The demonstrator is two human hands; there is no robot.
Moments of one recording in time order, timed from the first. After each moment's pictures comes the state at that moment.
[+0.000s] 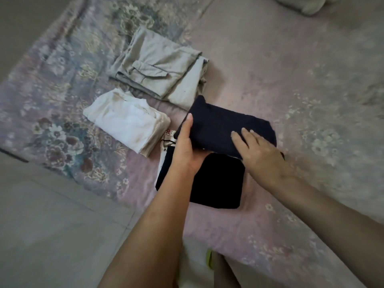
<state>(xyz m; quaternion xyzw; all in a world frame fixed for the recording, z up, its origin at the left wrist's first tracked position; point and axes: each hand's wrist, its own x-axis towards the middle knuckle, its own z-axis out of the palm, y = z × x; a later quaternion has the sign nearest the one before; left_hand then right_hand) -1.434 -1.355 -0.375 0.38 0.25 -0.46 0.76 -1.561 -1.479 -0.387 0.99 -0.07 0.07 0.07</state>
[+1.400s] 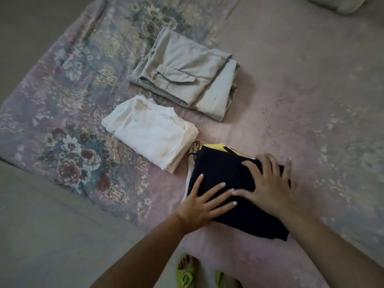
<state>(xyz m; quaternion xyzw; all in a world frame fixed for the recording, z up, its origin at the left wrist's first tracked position) -1.430 -1.216 -0.557 0.69 -0.73 0.01 0.03 -1.528 -1.424 -0.481 0.95 -0.25 -0.17 -0.06</state>
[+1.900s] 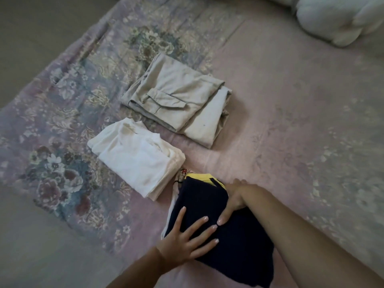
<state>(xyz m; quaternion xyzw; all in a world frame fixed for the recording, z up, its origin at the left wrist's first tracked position) -1.440 -1.228 -0.571 0.69 -0.71 0.12 0.09 -1.435 -1.482 -0.503 0.78 -0.22 -0.56 -0.18</state>
